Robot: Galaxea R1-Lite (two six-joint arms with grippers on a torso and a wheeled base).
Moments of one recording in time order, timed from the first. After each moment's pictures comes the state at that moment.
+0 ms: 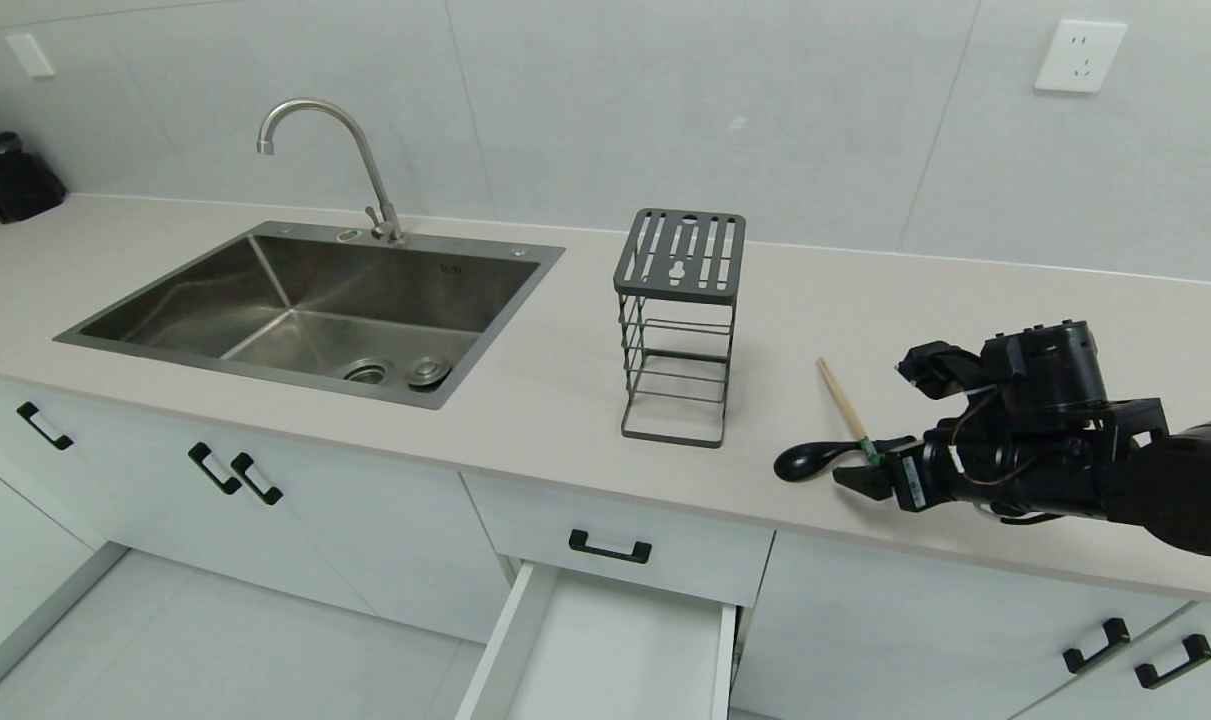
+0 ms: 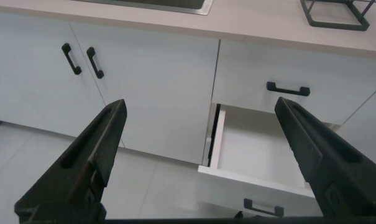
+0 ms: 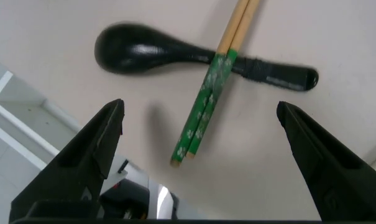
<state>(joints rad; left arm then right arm) 0.00 0.00 0.00 0.00 0.00 -0.03 0.32 1.80 -0.88 -0.34 0.03 -0.07</state>
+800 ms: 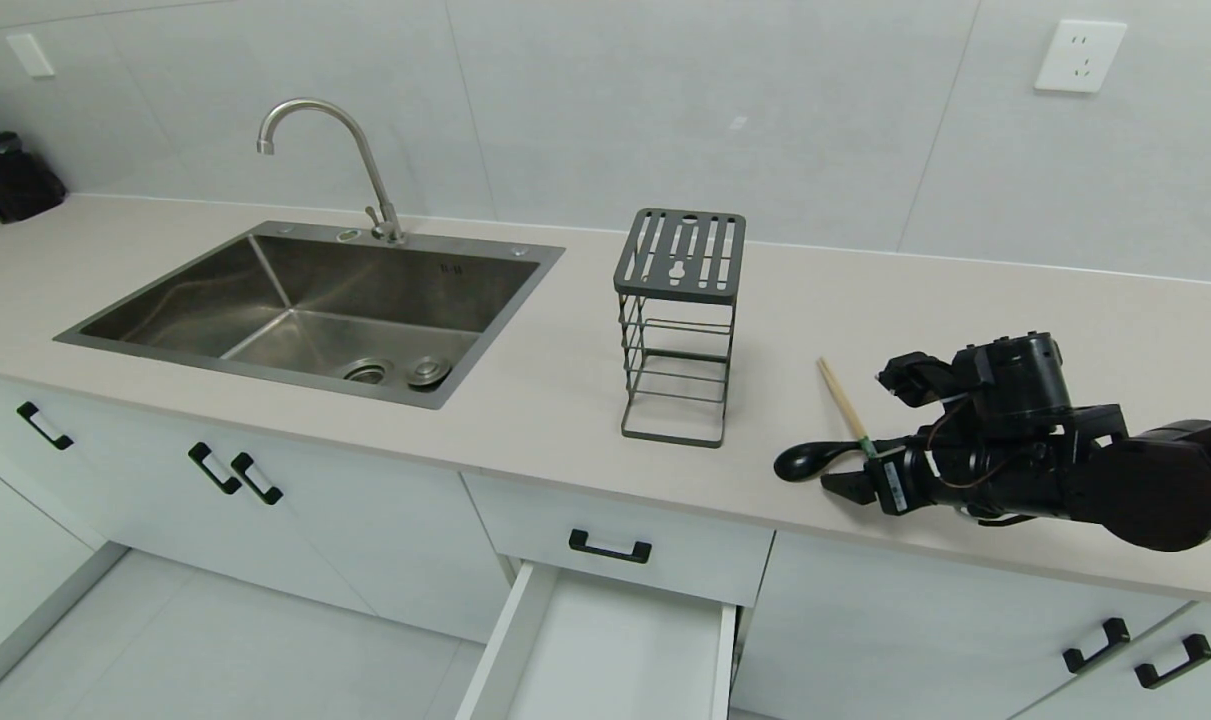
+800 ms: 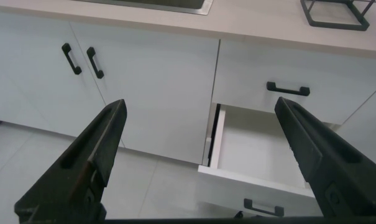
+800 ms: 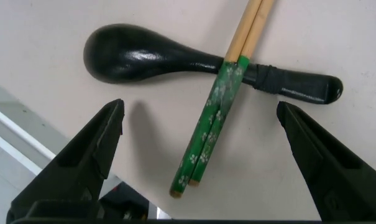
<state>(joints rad) 0.00 0.00 0.00 0.00 0.00 -0.03 0.32 1.87 -0.91 -0.36 0.03 -0.07</state>
